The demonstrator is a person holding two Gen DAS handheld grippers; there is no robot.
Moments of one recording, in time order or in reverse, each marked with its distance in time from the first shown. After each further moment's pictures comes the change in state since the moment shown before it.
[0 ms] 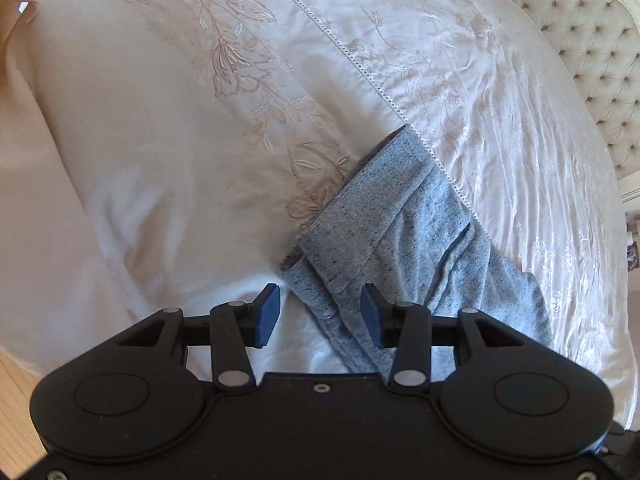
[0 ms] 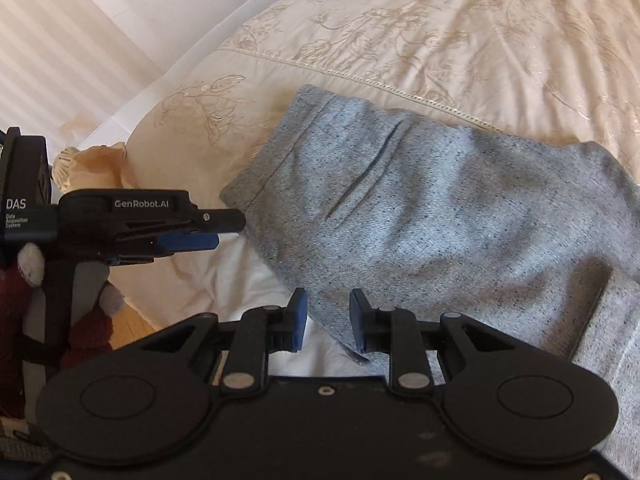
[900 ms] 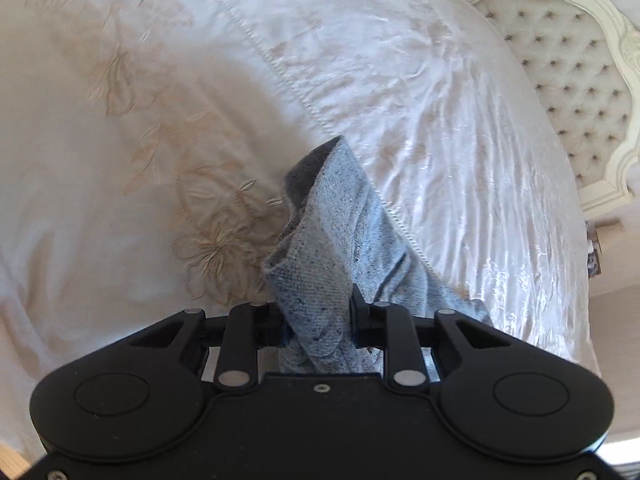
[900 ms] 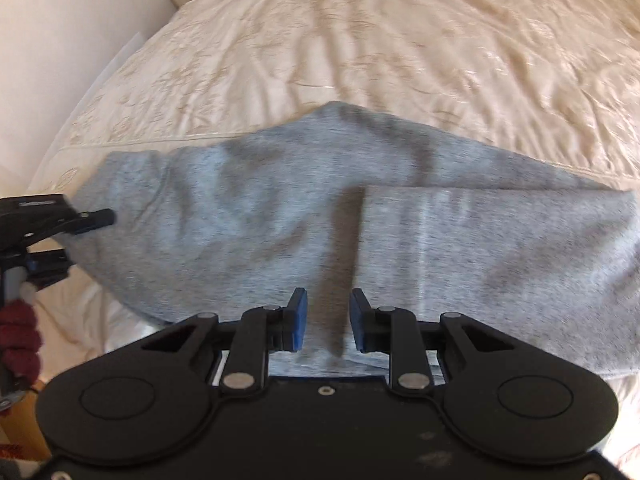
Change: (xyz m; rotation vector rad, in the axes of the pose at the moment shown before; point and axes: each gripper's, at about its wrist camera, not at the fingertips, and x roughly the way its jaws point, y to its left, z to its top) left arm 0.019 -0.048 0.013 0.030 -0.031 -0.133; right arm -0.065 -0.087 -0.075 0.400 -0.155 -0.371
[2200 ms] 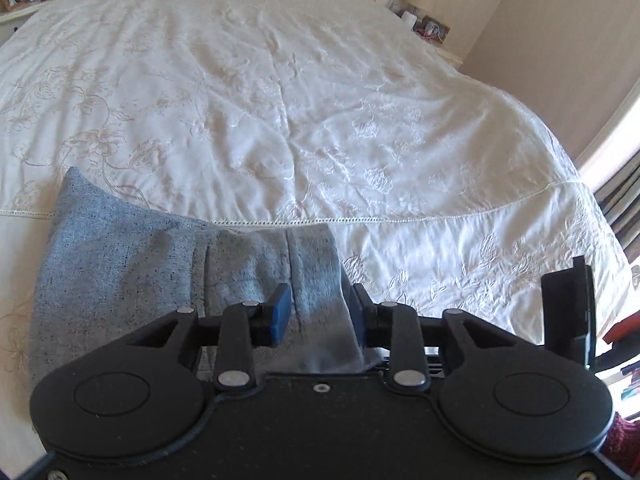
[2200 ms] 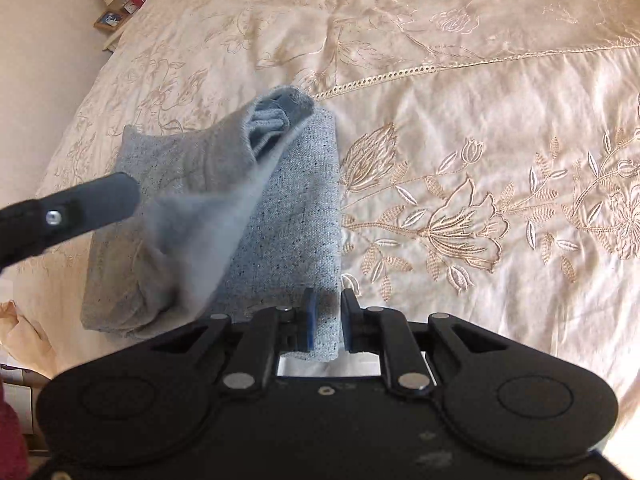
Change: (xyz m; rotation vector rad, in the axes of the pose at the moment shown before) left arm 0.051 -0.339 -0.289 0.794 0.130 -0.163; right arm -0.033 -0.324 -0.040 0.200 0.034 0.132
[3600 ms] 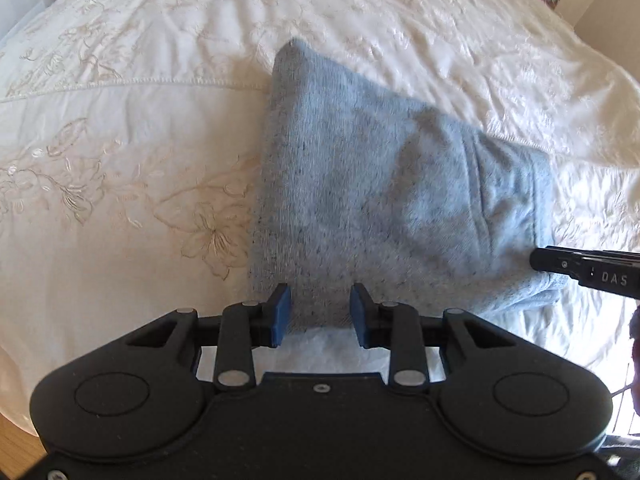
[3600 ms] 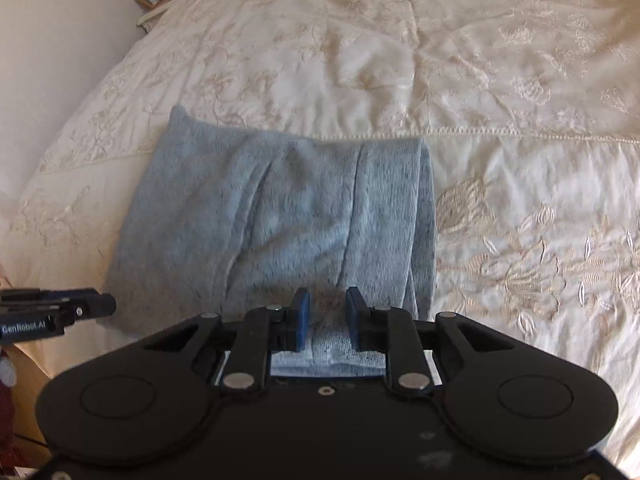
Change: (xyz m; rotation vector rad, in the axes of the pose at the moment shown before) left arm -0.023 0.148 -0.054 -0.120 0.241 0.265; right arm 0.024 0.082 -0.021 -0.178 -0.035 -0.107
